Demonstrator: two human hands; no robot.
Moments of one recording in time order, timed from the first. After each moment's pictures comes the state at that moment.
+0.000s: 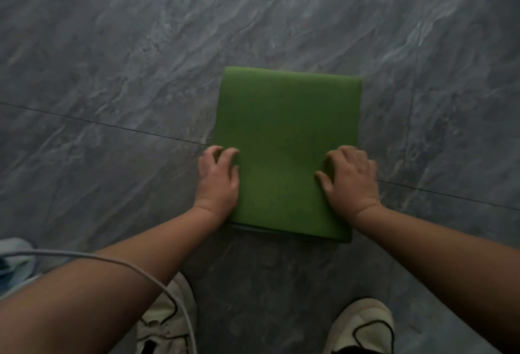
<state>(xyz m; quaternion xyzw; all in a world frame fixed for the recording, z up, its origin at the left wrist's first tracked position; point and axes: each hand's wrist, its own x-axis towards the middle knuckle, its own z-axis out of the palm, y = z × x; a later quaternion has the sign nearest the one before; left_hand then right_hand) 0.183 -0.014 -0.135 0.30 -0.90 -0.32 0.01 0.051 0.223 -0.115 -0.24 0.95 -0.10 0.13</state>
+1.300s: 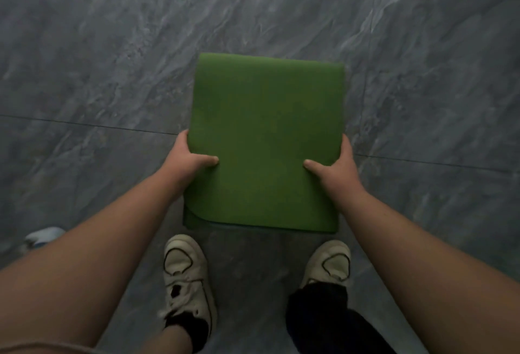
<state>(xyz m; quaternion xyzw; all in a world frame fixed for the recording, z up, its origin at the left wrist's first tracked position) 0.158 -0.049 0.022 0.49 -0.62 -0.58 -0.20 0.072 0.239 0.018 0.16 0.82 -0.45 0.31</state>
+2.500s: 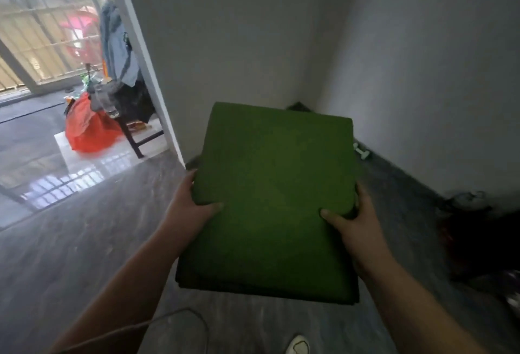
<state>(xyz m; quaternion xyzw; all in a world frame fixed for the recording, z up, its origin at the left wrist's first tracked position) 0.117 0.297 0.872 -0.03 -0.76 -0.62 -0.20 0.272 0.558 0.873 0.34 0.70 -0.61 -0.16</state>
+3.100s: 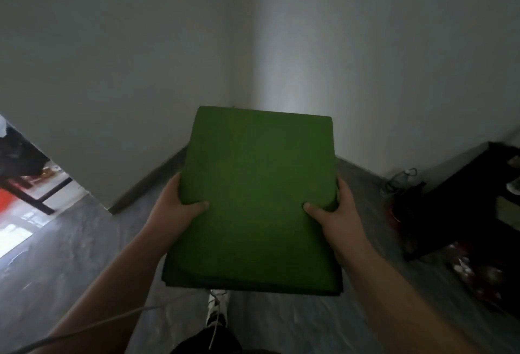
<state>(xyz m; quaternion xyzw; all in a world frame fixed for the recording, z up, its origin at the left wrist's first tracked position) 0.038 0.621 0.865 -0.15 -0.80 -0.53 -0.24 0.248 0.840 0.864 0.40 0.65 -0.60 -0.23</state>
